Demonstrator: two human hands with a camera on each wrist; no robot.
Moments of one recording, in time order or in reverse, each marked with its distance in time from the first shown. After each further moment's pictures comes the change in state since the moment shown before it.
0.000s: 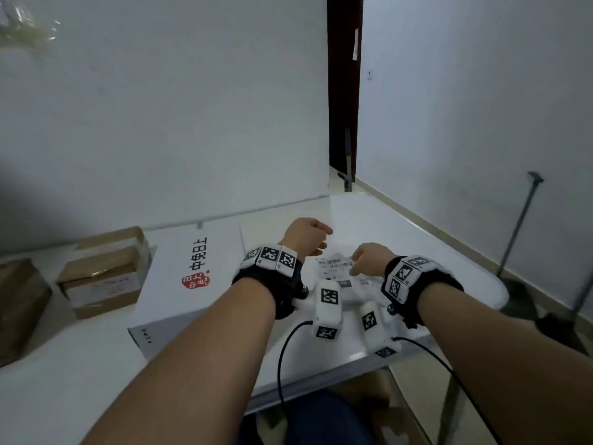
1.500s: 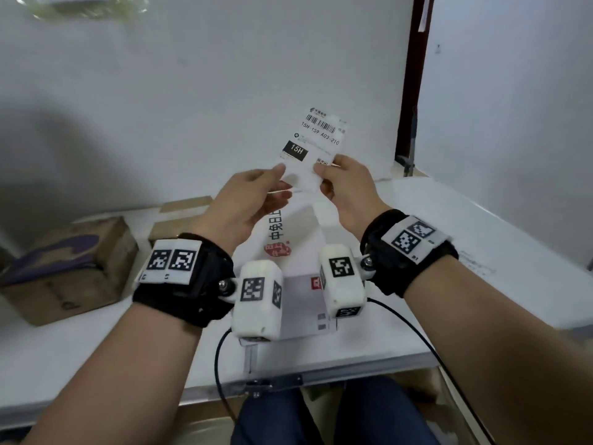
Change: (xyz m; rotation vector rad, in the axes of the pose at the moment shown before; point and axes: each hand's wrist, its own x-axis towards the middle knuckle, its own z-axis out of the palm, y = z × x) left_hand -0.093 -0.010 -0.179 -0.443 0.321 0.096; right_hand -0.052 -0.193 -0.004 1.520 0.047 -0.392
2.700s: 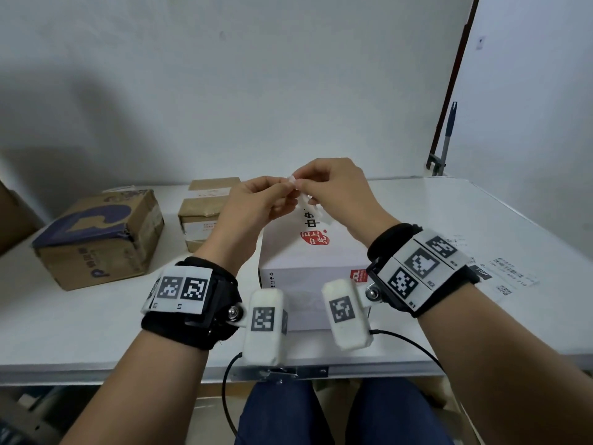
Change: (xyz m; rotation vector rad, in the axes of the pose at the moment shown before) left_hand -0.024 -0.032 -0.055 -0.076 0.038 0.130; right_hand -0.032 0.021 0.052 -0.656 -0.292 -0.300
